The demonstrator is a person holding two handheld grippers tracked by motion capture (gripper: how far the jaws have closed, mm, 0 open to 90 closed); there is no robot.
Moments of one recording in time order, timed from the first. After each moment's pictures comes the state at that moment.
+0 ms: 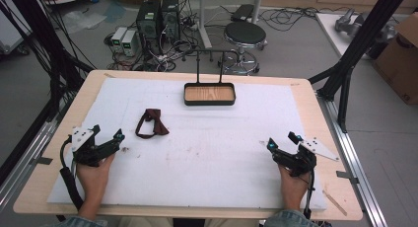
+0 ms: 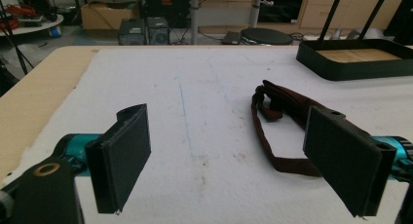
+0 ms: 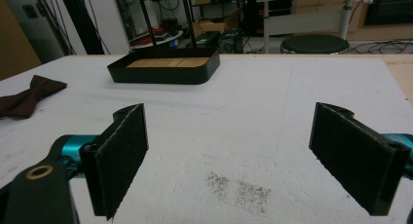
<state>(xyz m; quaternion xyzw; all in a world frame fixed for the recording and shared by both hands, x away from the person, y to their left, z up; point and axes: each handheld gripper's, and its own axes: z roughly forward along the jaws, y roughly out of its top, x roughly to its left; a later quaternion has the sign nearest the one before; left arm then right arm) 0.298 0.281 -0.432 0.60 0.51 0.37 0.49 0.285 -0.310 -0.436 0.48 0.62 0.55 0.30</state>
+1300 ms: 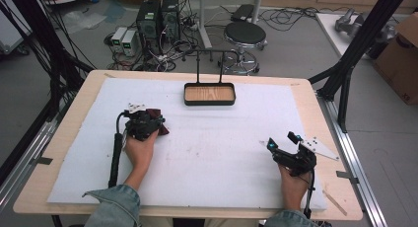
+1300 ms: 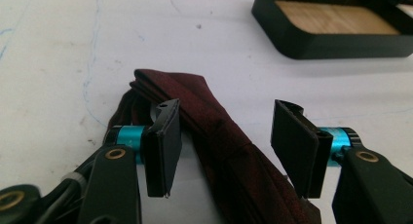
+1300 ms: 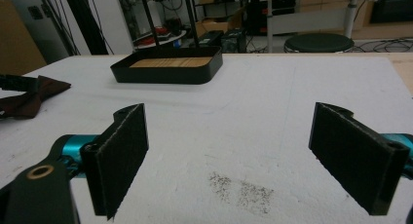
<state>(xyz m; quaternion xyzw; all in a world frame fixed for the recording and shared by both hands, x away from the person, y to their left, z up) 0.396 0.175 -0.445 0.65 0.59 0.24 0.42 0.287 -0.311 -0.436 0.48 0.62 0.55 0.29</state>
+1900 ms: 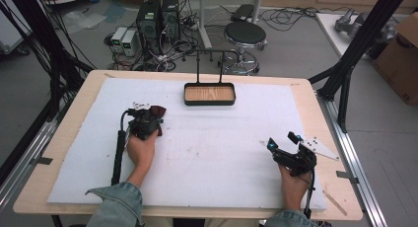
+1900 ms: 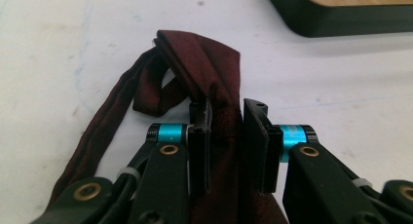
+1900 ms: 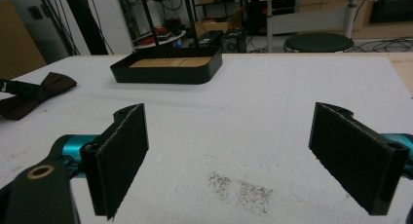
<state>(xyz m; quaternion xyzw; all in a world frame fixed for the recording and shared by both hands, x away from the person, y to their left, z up) 0.400 0.172 -0.440 0.68 0.57 0.22 0.40 0.287 -0.312 -0.436 0.48 0.62 0.55 0.29</state>
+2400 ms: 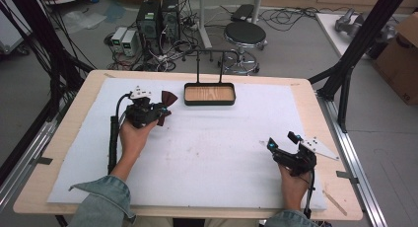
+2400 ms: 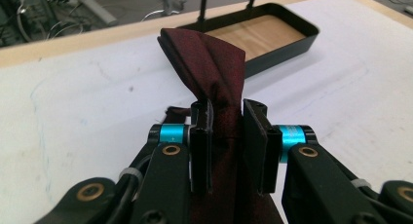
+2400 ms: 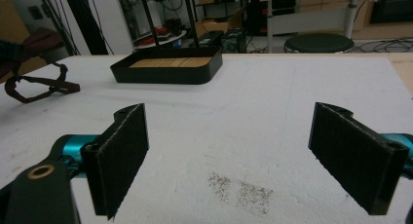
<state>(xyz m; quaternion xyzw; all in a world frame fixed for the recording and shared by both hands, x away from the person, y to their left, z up) 0.406 0.170 -0.375 0.75 0.42 0.20 0.47 0.287 -0.312 -0.436 0.48 0.62 0.55 0.29</state>
